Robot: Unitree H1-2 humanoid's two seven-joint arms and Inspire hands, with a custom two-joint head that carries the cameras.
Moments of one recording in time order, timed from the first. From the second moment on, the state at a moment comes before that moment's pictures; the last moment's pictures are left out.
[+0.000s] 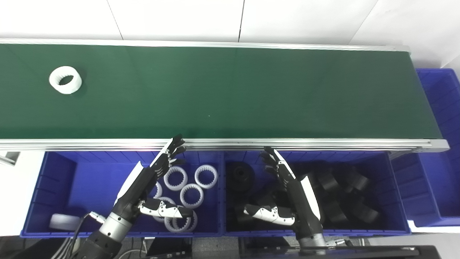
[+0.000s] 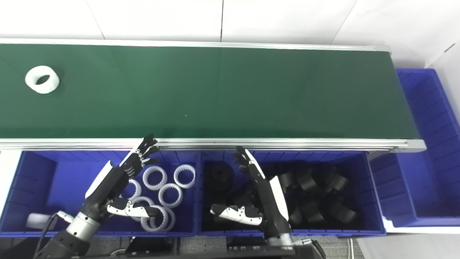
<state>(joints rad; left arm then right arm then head) 0.39 0.27 -0.26 -0.02 0.03 -0.44 -0.27 0.59 -0.07 0.30 -0.13 -0.29 -0.37 -0.08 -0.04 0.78</state>
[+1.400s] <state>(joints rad) -0.08 0.32 -0.04 -0.14 0.29 -0.15 -0.20 0.46 -0.25 0.52 0.04 -0.28 -0.41 -0.48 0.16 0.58</state>
